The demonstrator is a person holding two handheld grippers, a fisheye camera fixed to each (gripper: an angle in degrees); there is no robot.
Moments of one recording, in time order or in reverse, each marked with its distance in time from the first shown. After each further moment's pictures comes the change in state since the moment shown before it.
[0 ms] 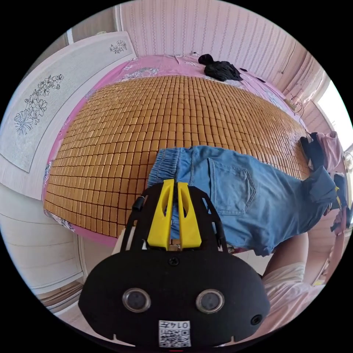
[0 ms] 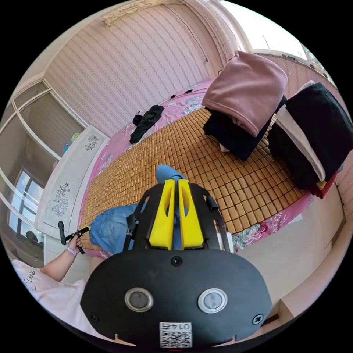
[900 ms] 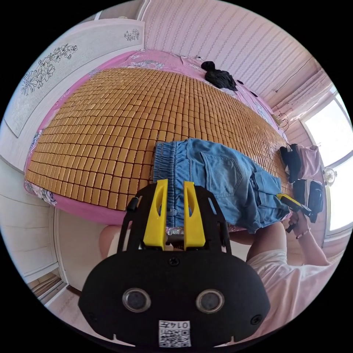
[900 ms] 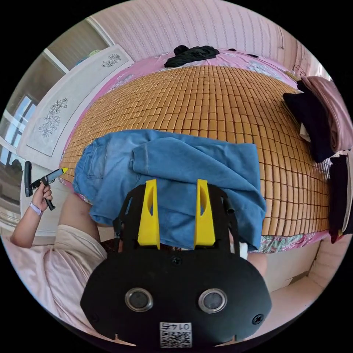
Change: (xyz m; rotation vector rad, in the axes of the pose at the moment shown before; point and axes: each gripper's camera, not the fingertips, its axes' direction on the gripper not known) left arm -0.032 0.052 0.022 -0.044 0.182 -0.085; right arm -0.118 0.147 0.248 -0.554 0.108 -0.422
